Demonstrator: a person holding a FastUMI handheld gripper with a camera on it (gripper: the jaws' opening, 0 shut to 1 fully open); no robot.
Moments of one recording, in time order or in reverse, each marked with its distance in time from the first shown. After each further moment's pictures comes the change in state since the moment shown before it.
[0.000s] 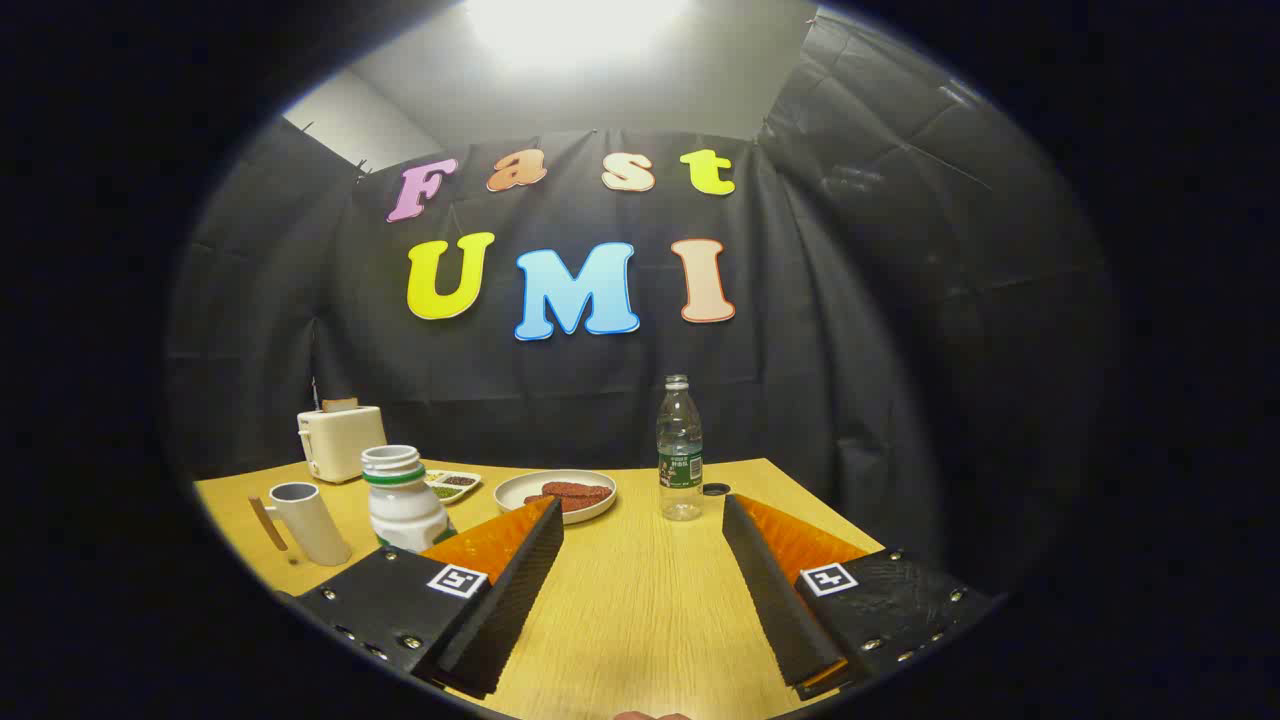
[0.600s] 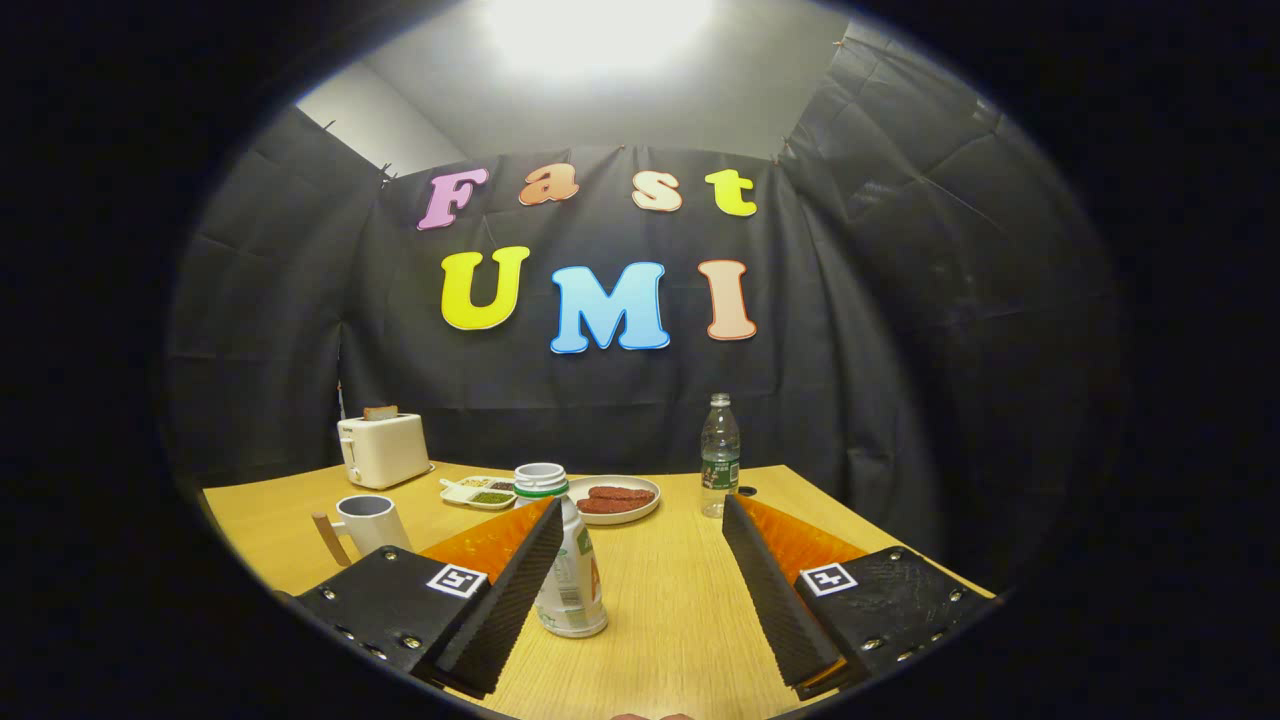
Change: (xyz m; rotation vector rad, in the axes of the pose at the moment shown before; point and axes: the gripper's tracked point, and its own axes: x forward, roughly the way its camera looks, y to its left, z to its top) arm -0.056 0.068 0.011 -0.010 -0.018 0.049
